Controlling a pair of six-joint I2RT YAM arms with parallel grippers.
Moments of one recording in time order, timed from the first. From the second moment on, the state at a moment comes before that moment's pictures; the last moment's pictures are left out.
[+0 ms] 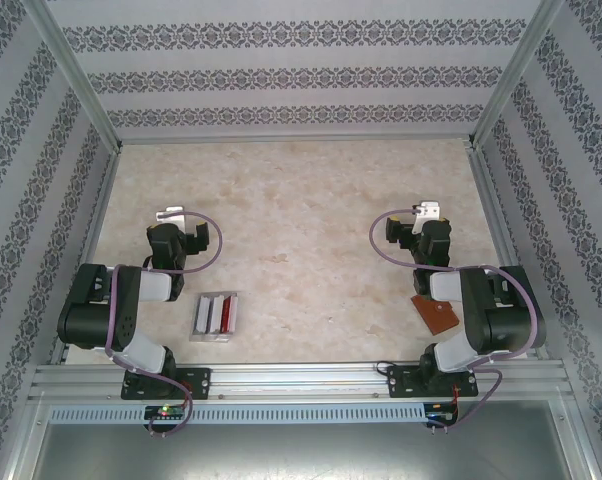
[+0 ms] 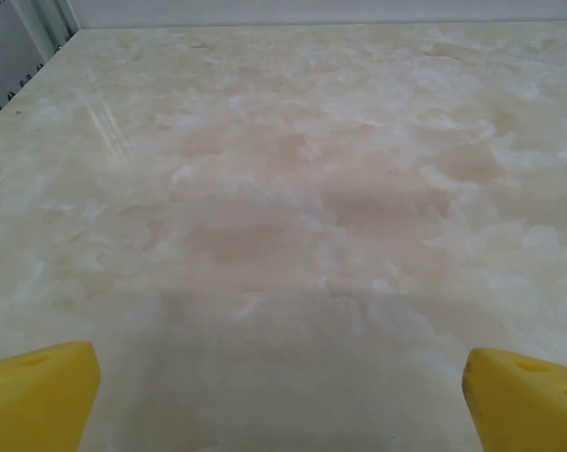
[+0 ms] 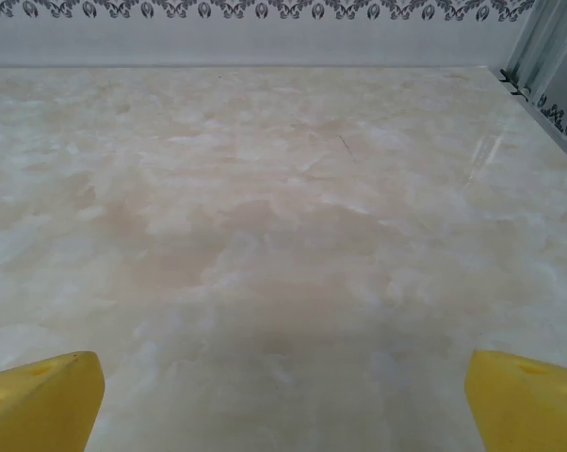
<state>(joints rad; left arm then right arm) -0.01 1.55 0.40 0.74 -0.18 -0.03 0.02 1.52 0.38 0.78 0.06 0.03</state>
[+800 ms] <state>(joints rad) -0.01 1.55 0.40 0.74 -0.18 -0.03 0.02 1.52 0.38 0.78 0.04 0.03</state>
